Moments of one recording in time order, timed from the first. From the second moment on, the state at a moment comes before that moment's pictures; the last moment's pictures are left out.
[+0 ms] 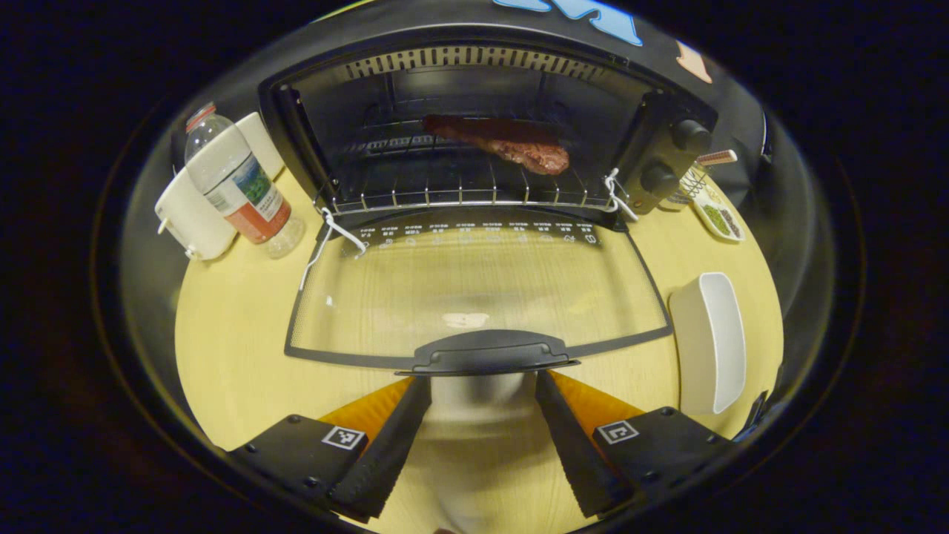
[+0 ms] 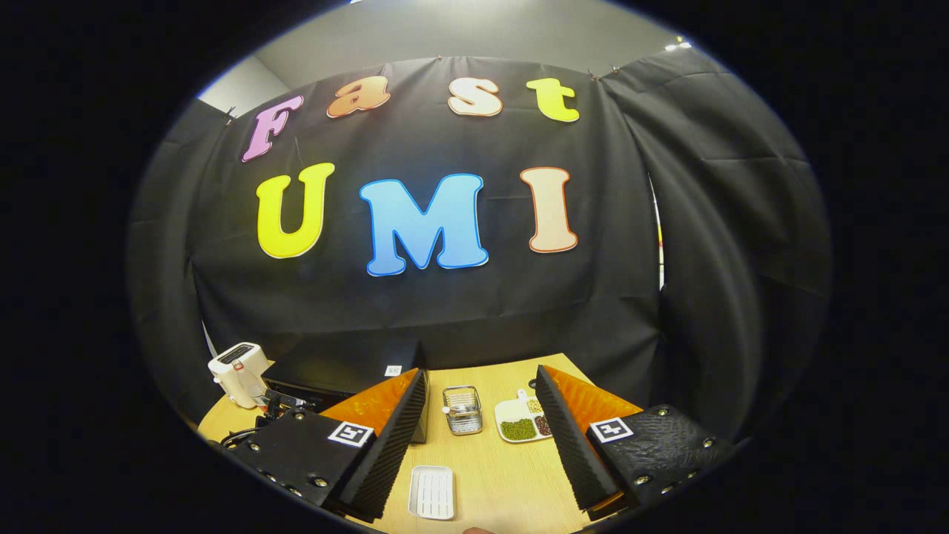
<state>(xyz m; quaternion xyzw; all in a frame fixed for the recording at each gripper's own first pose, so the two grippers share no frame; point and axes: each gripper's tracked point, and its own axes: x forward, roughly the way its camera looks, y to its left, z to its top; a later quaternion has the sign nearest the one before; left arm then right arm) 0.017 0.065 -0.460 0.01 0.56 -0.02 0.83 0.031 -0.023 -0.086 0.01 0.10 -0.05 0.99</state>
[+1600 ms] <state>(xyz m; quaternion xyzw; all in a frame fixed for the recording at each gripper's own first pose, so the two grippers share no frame) 0.026 0.062 -0.388 0.03 0.48 -0.01 0.88 0.036 -0.011 -0.074 0.03 0.09 -0.02 1.00</state>
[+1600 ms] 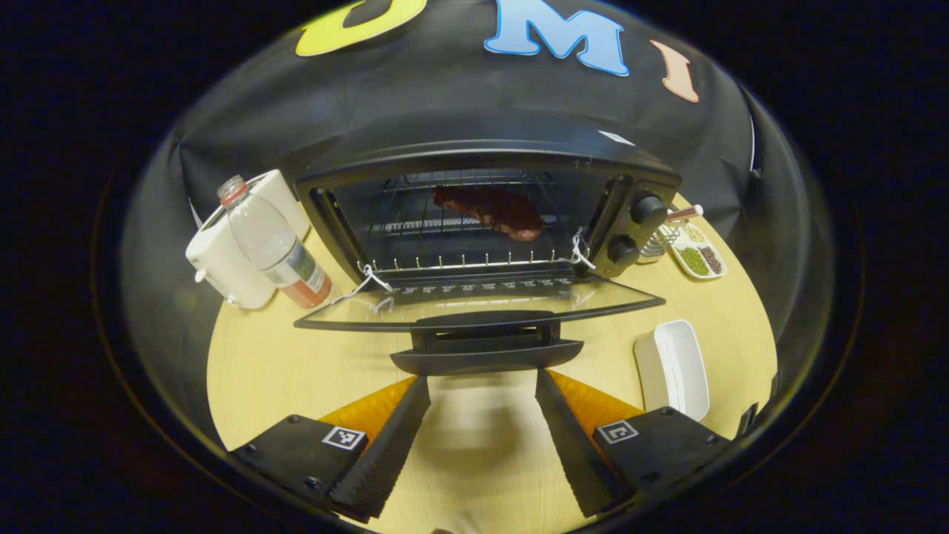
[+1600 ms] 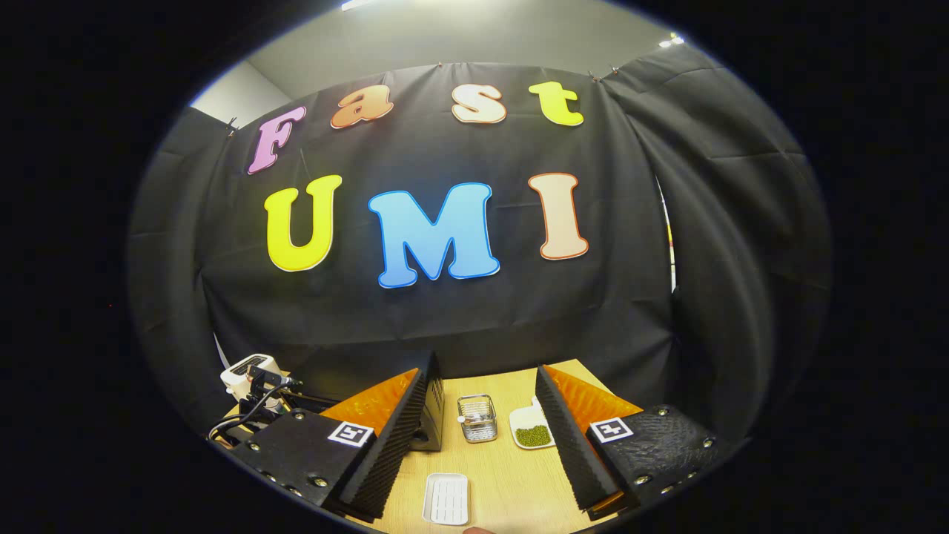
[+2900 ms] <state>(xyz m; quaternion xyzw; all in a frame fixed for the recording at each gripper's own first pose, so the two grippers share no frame) 0.006 0.000 -0.060 -0.01 0.09 0.03 1.00 0.027 -0.024 -0.007 0.01 0.02 0.05 1.00</state>
